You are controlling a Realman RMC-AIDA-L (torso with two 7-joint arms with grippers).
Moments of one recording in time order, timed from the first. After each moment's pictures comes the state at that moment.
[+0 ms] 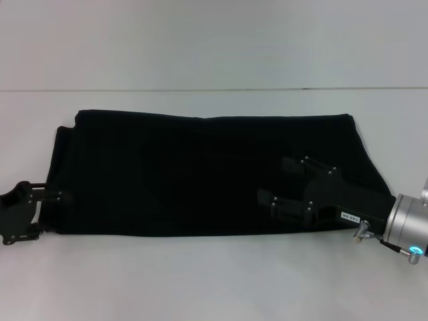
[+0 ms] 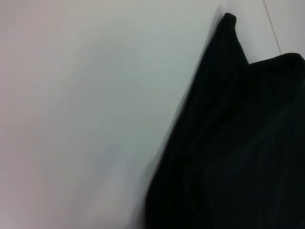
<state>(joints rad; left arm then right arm) -0.56 -1.98 0.27 0.66 2.56 1.42 -2.79 0.58 2.10 -0.78 -0.26 -1.65 -1.28 0.91</state>
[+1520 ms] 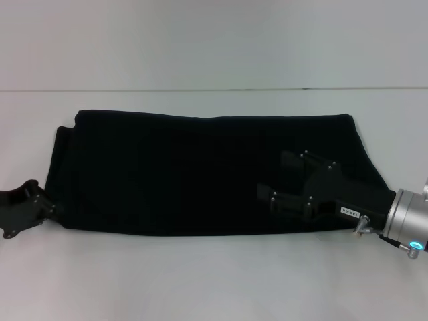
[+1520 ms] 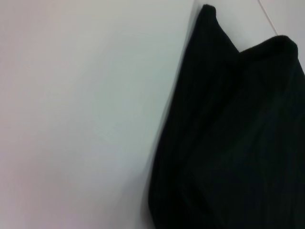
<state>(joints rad) -0.60 -1.97 0.33 0.67 2.60 1.40 -2.74 0.59 2.10 -0.77 -0.27 -1.65 -1.30 0.91</state>
